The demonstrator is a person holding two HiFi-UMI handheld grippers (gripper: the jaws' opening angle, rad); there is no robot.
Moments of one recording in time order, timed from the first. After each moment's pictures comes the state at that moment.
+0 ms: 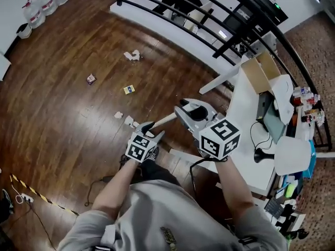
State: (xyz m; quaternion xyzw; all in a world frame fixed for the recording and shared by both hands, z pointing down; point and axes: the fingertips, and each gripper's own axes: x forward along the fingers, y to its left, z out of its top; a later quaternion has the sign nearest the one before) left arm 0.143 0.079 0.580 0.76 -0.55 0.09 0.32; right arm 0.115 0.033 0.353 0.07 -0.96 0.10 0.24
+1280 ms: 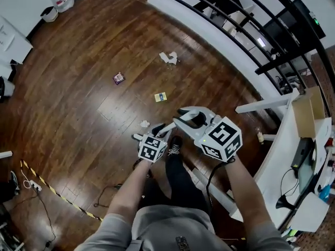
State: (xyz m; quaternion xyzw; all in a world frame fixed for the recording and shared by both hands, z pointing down) left arm -0.041 0.007 0.743 0.66 -0.64 0.10 0.37; right arm -0.075 -0.013 0.513 -0.14 -0.94 0.08 0.29
